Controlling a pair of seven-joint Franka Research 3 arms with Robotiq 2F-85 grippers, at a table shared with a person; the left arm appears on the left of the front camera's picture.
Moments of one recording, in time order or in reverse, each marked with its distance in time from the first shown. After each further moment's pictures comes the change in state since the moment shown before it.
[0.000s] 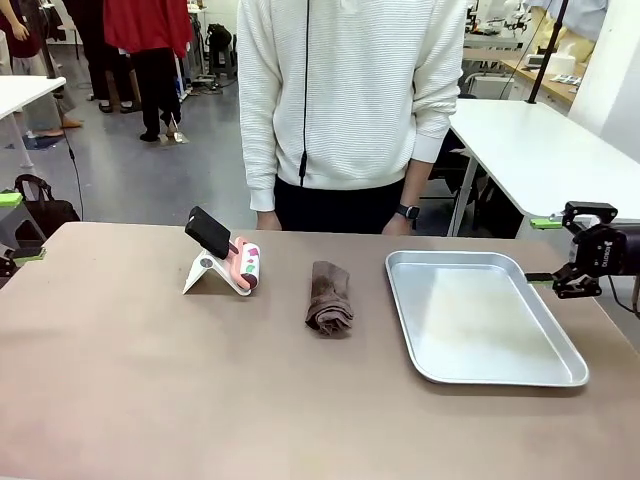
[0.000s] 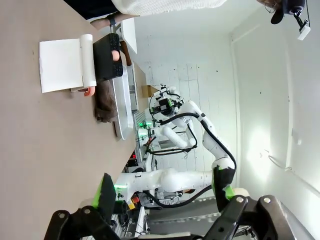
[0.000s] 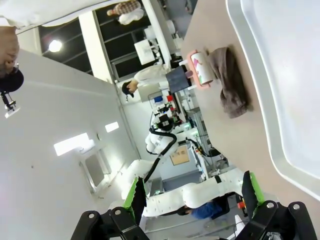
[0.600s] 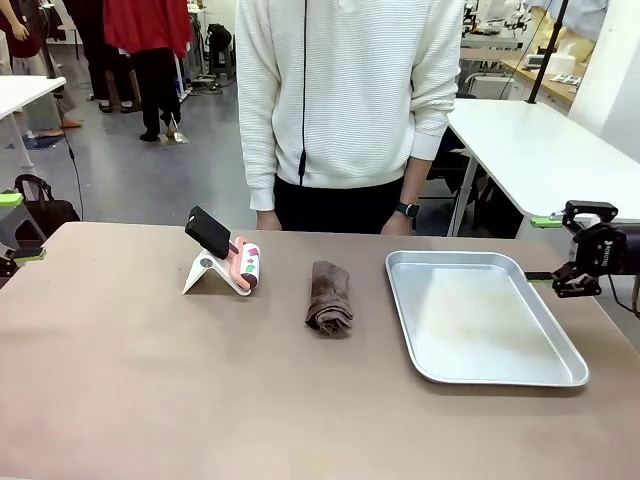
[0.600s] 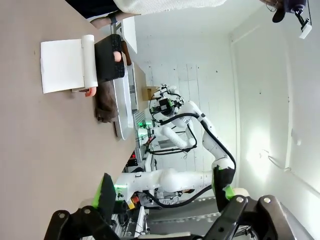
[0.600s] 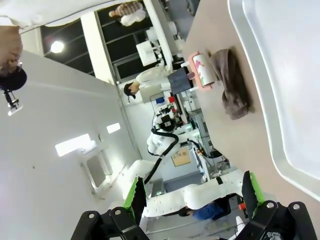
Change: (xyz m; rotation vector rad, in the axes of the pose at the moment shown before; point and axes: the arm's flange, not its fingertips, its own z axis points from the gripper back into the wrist) left arm 0.003 0.001 0.001 0.000 0.002 0.002; right arm 0.000 0.000 0.000 0.006 -0.004 -0.001
